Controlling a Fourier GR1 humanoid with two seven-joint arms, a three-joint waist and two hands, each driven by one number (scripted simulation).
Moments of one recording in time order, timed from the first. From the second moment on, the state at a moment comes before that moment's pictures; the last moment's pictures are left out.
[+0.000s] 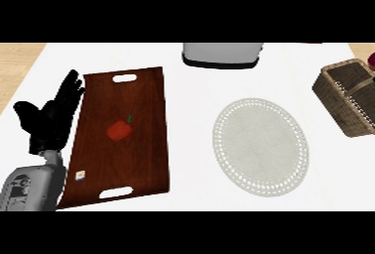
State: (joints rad) left arm -0.25 0.19 0.13 -1.48 -0.04 0.04 0.19; right arm -1.17 -0.70 -0.08 -0.08 1.05 -0.11 0.65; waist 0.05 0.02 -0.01
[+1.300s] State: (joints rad) left arm -0.20 0.20 0.17 -1.46 -0.04 0.04 0.16; right arm -1.09 -0.71 -0.32 -0.38 0.82 -0.59 0.75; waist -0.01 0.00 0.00
